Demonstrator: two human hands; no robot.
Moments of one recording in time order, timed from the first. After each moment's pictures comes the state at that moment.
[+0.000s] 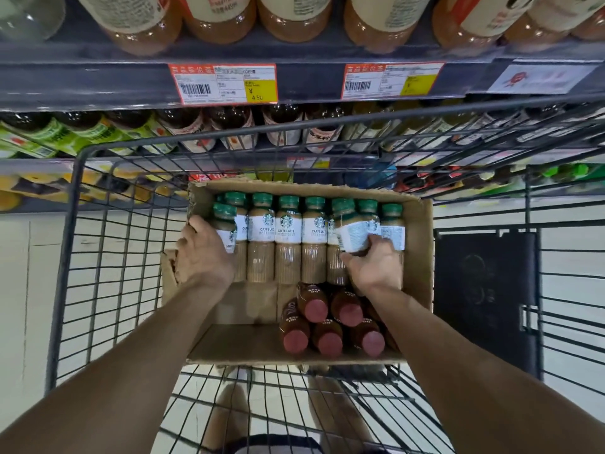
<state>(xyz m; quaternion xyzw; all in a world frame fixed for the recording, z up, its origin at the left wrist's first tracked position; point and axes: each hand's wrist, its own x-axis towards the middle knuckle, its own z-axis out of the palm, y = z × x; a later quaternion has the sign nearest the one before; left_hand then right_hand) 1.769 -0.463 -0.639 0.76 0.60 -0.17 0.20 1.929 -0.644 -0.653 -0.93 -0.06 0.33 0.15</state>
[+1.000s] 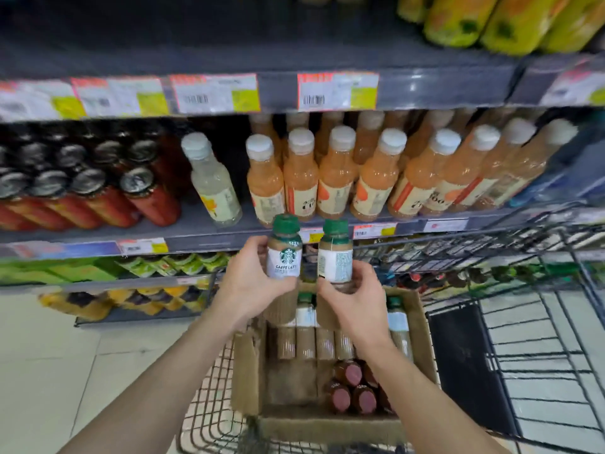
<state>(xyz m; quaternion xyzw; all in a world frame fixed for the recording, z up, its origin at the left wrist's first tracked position) 1.745 -0.426 -0.381 0.78 0.41 0.10 0.47 1.847 -0.575 -0.423 -0.81 -0.14 0.24 0.52</state>
